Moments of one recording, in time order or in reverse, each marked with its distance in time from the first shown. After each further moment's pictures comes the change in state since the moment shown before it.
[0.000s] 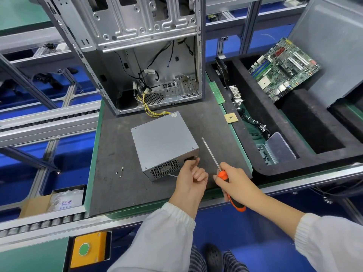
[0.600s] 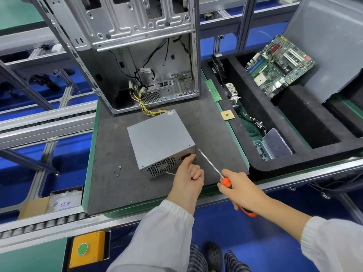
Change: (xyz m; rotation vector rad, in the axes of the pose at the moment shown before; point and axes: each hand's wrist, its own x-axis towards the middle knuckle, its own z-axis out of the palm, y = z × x) left_hand 0.002 -0.001 0.000 -0.004 0.026 0.012; right_hand -0.019 0.018 -0.002 -0.147 -0.067 0.054
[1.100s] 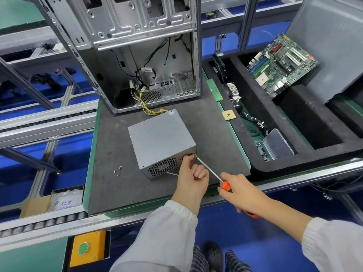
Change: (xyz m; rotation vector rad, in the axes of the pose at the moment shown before) left_hand 0.007 -0.008 -0.002 -0.064 -0.045 -0.017; right_hand 0.000 0.001 0.002 -0.097 -0.061 -0.037
